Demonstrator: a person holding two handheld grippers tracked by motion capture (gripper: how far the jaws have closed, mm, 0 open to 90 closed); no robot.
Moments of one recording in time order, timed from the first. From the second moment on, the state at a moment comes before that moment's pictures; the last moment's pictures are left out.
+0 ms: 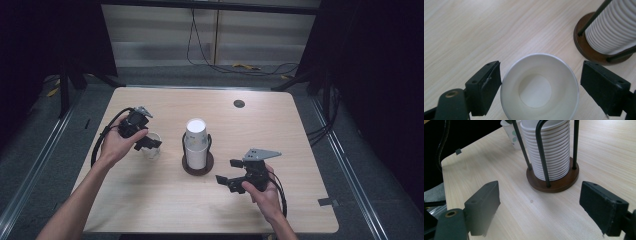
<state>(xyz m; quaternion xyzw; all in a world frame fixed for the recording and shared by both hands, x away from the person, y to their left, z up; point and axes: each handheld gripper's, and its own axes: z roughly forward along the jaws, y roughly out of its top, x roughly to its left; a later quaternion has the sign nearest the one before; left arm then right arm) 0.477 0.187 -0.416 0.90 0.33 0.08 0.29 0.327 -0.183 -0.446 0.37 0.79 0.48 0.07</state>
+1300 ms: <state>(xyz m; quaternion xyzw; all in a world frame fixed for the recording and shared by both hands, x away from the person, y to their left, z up) 0.401 0.198 -0.402 0.81 0.31 0.10 0.49 0.326 -0.183 -0.446 0.38 0.79 0.48 0.09</state>
